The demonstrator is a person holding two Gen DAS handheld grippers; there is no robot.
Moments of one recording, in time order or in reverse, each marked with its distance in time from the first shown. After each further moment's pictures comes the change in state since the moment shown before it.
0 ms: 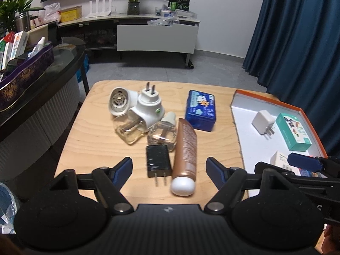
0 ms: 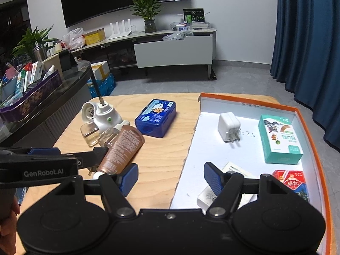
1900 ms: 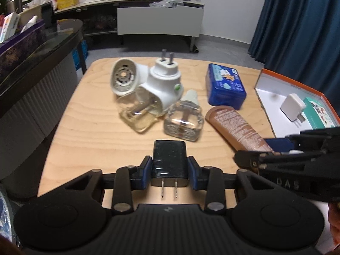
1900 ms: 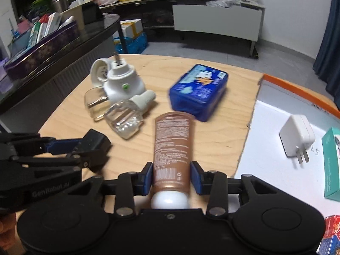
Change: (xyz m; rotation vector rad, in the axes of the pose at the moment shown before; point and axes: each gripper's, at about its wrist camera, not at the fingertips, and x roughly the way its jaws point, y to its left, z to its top) left arm 0.054 0.025 -0.008 0.009 0.075 0.006; right arm 0.103 0.029 0.017 -0.187 0.200 0.151
